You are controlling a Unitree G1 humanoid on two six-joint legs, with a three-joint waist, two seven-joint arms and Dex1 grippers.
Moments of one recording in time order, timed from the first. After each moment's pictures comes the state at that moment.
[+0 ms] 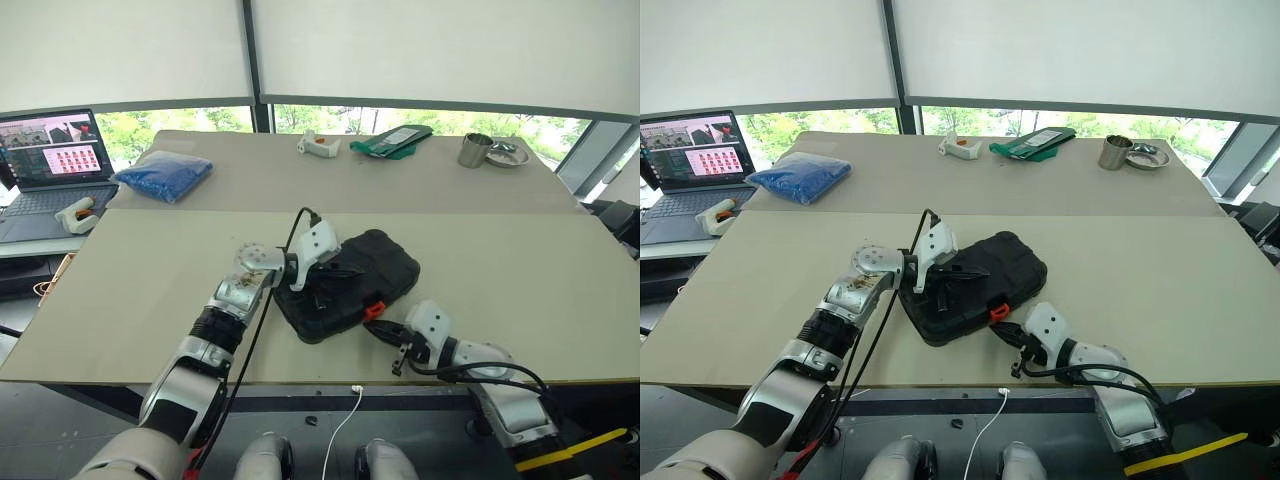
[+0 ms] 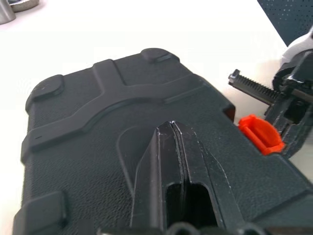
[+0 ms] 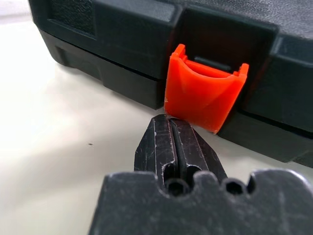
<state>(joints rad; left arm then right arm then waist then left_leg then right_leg) -0.81 0.24 -0.25 0.52 -0.08 0.13 -1.11 -0.13 -0.48 0.15 -0.02 0.15 0.05 0.78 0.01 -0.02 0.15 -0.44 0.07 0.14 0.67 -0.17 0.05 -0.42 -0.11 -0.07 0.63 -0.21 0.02</state>
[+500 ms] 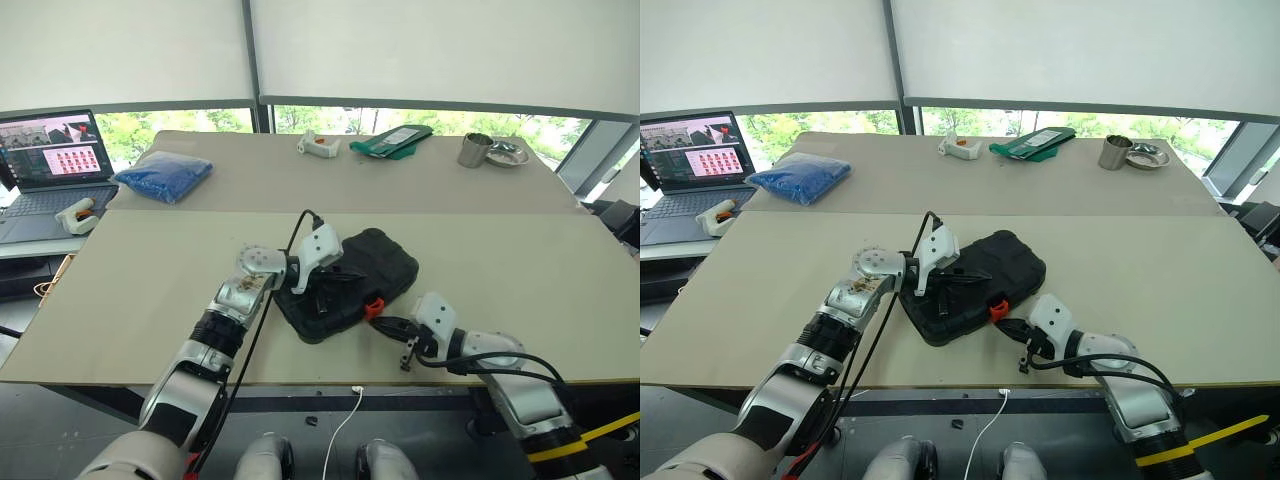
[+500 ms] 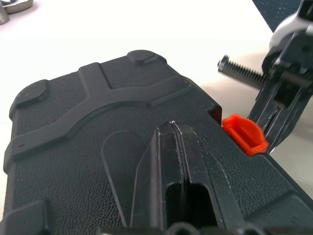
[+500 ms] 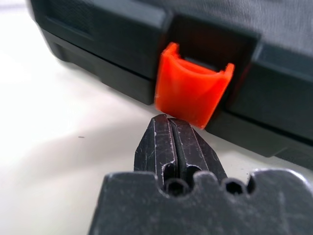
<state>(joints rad) -0.80 0.24 -0.26 0.49 -0.08 0.14 -1.11 -0.14 -0.56 0.12 -0.14 0.21 0.18 0.84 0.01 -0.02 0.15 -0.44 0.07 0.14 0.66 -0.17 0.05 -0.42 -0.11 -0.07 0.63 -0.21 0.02</state>
